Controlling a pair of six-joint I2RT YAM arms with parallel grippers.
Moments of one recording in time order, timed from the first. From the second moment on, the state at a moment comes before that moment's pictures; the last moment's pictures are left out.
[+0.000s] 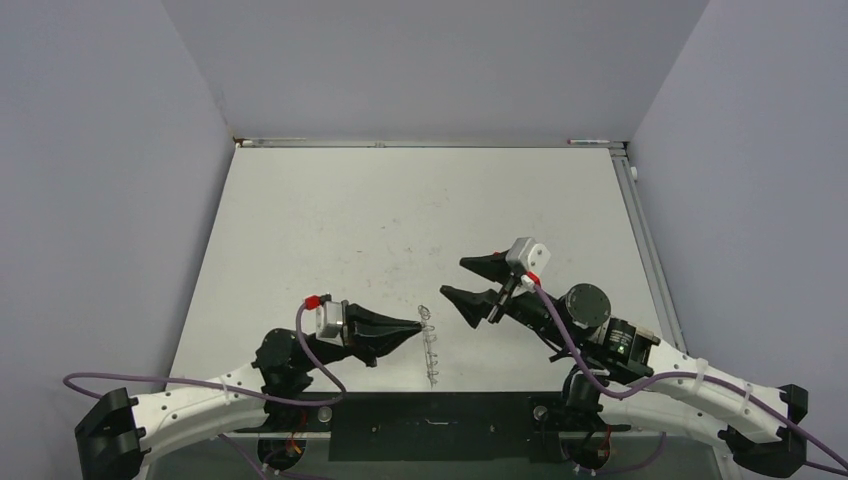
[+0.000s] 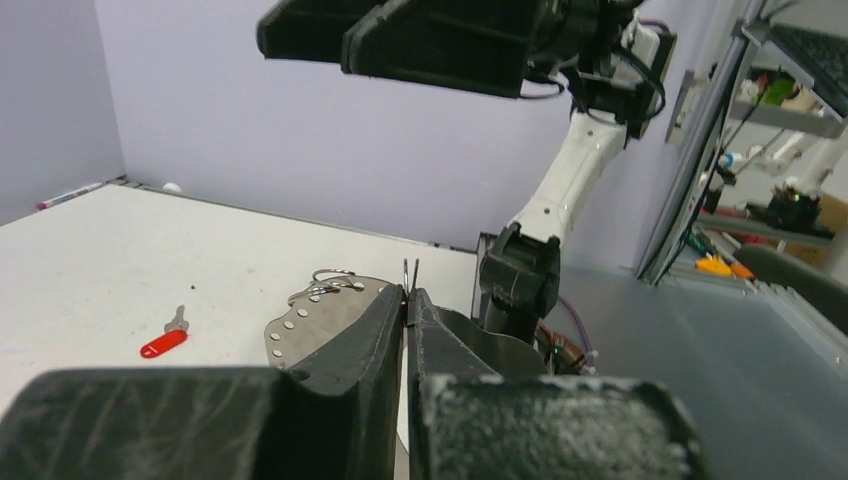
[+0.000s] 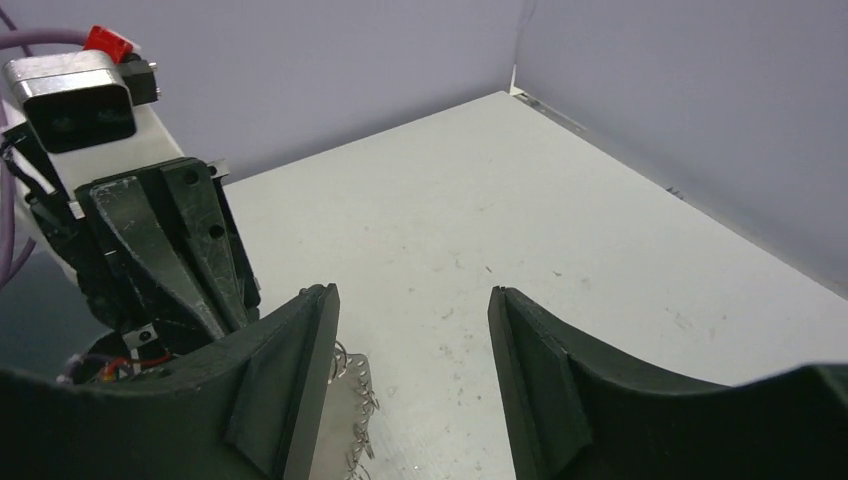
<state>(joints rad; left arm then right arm) -1.06 0.65 0.15 0.90 0.29 -0.28 1.13 0.69 0.76 0.00 0.09 0.01</state>
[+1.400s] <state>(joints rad) -1.06 0.53 0.67 -0.07 -0.22 -0.29 0.44 1.26 0.95 -0.39 0.42 0.62</state>
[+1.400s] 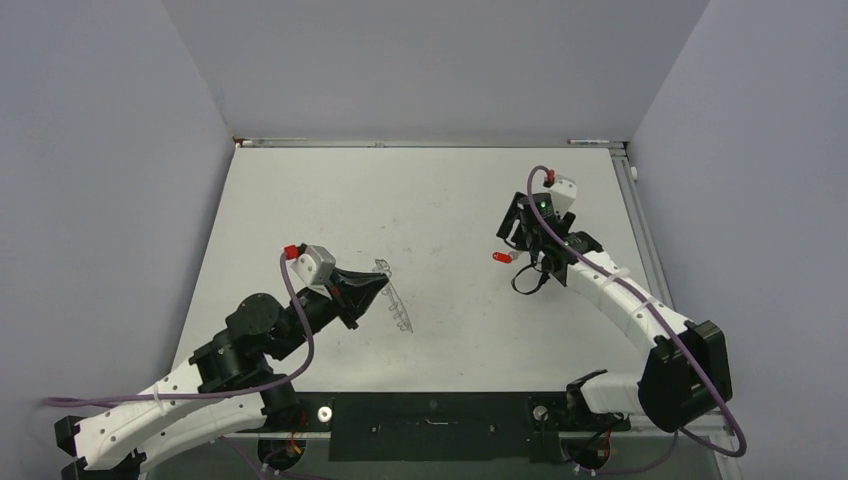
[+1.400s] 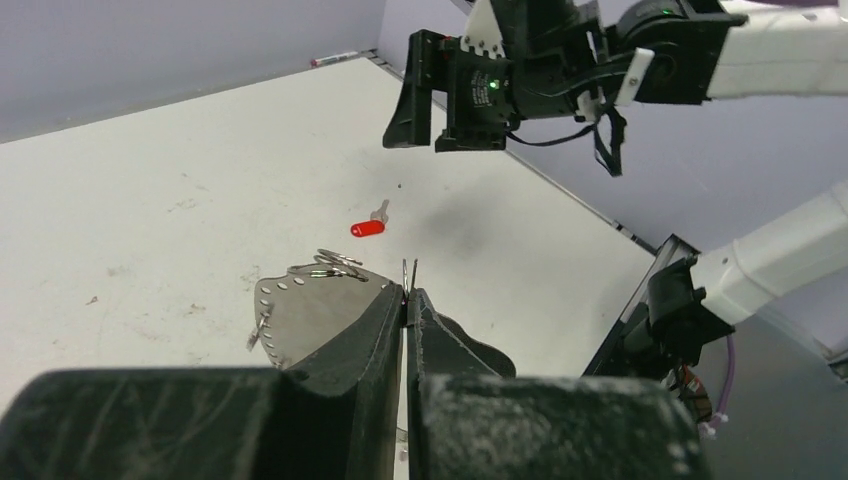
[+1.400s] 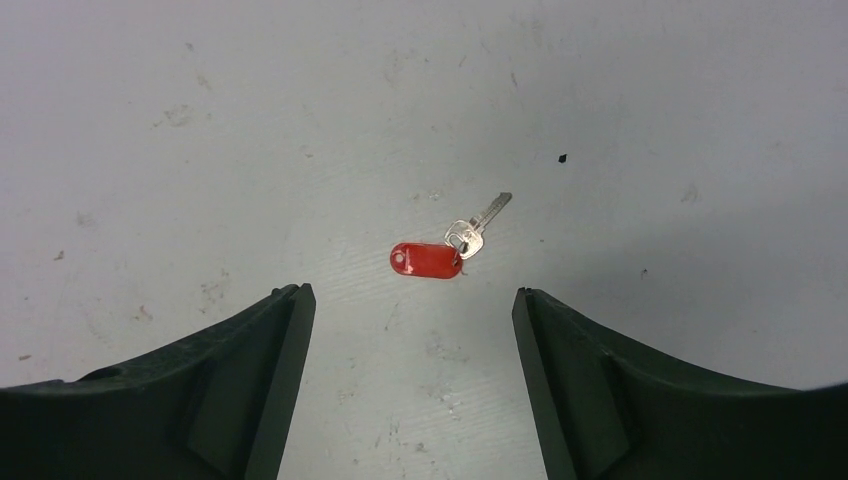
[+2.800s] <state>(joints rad) -0.81 0.51 0.64 -0.23 0.01 -0.20 0.37 1.65 0.90 -0.19 0.34 0.69</state>
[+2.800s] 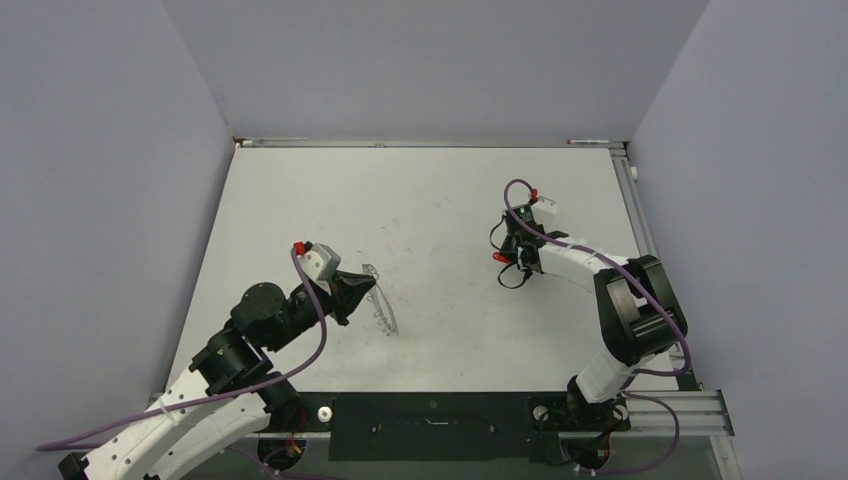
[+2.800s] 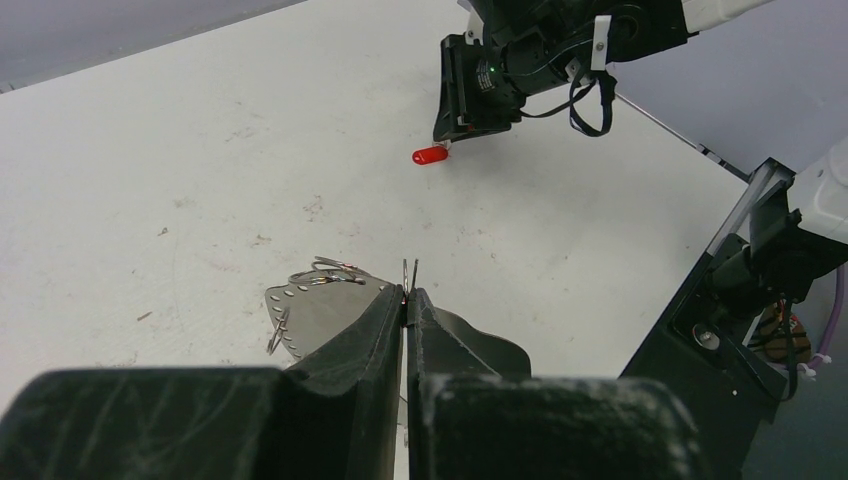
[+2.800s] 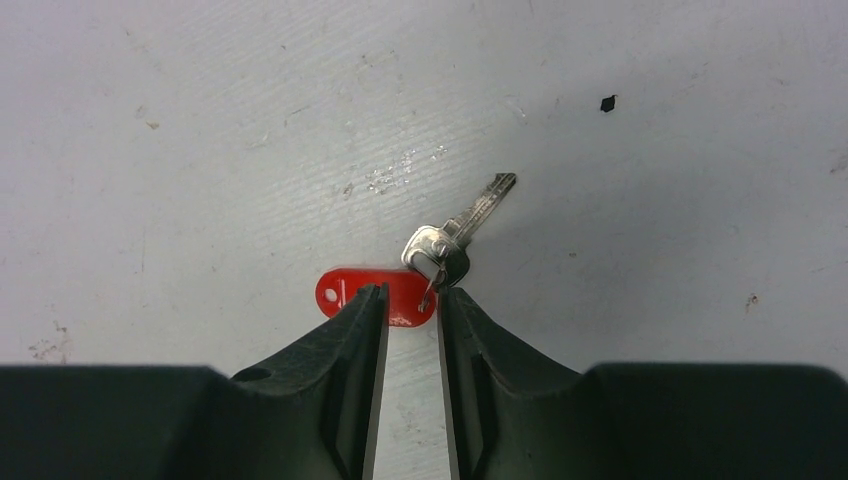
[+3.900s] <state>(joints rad) -0.79 0.51 0.63 -0.23 0.04 -0.20 0.37 1.66 0.87 -0.13 0.29 0.57</state>
